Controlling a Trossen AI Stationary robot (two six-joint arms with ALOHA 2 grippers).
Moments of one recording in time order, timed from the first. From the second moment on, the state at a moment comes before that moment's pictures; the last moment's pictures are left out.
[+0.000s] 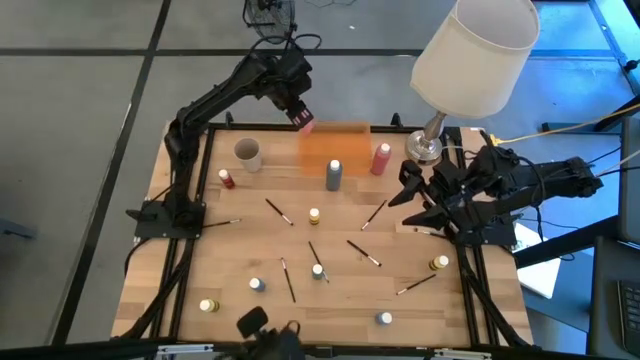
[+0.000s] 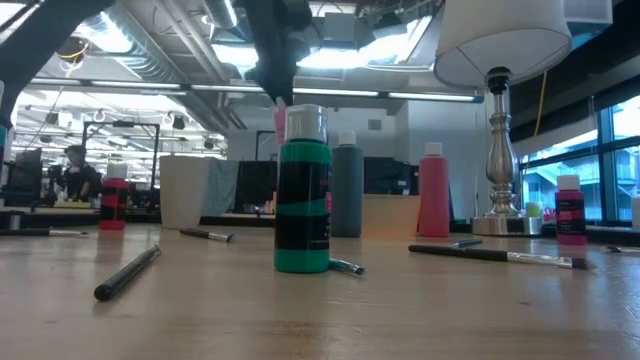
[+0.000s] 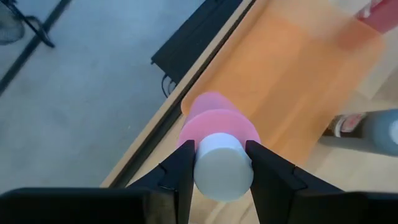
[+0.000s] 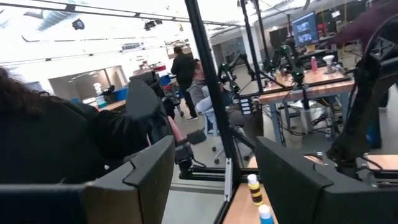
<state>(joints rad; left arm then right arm) 0.65 1.98 2.21 -1.33 -0.08 0.00 0.19 0.91 0.99 0.07 -0.27 0.33</state>
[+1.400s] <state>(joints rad) 0.74 2.21 2.21 -1.23 0.00 0.22 -0.05 0.92 1.02 0.02 -0.34 0.36</state>
